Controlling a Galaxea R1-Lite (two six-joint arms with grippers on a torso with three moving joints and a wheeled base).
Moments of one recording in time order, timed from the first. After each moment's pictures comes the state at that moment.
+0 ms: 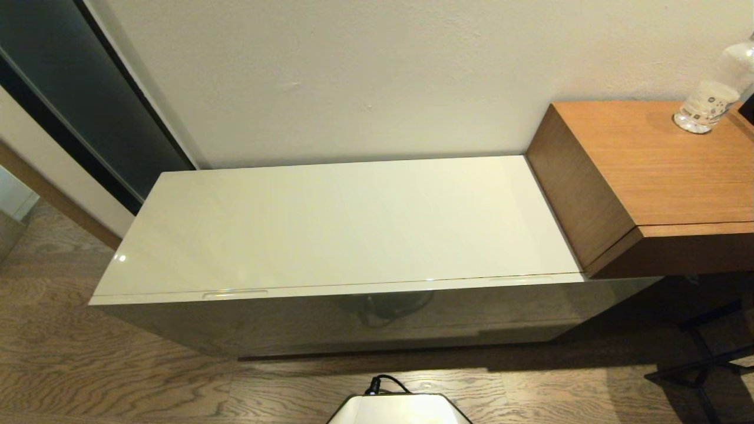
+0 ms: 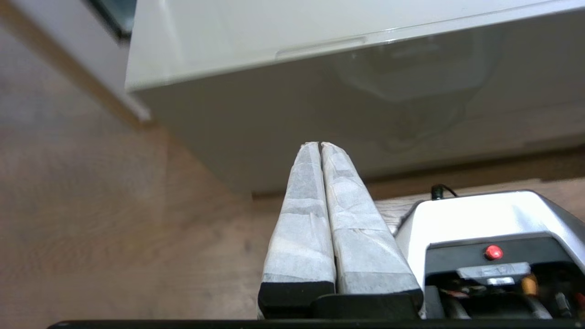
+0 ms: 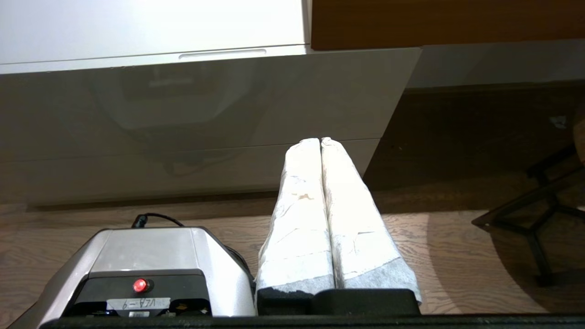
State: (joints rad) left arm 0.01 0.00 -0.03 0.08 -0.03 0.14; right arm -0.01 0.00 0.00 0.00 0.00 -0.02
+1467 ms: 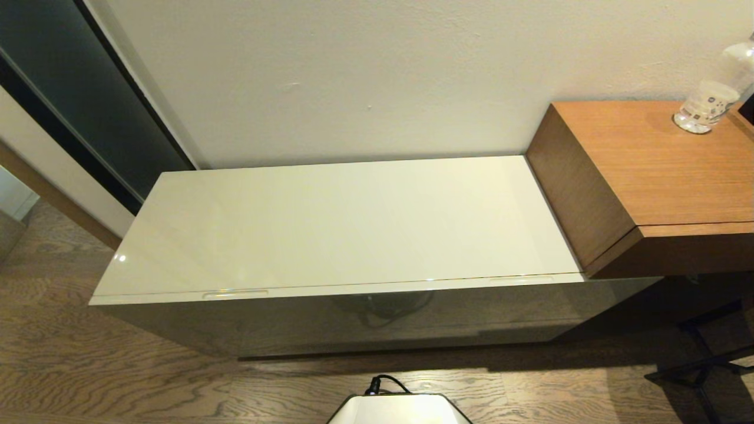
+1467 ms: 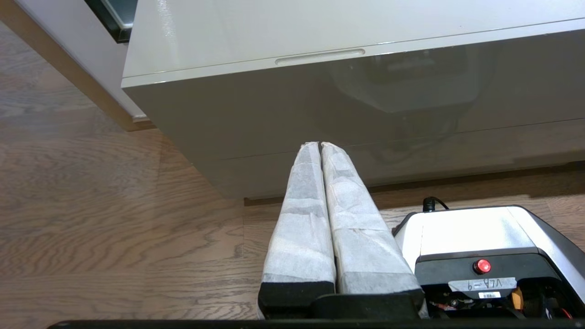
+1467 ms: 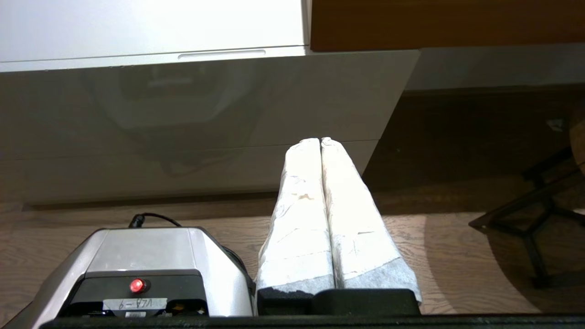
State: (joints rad) left arm 0.01 0.00 -0.01 0.05 -0.02 0.08; right arm -0.01 0.00 0.00 0.00 0.00 -0.03
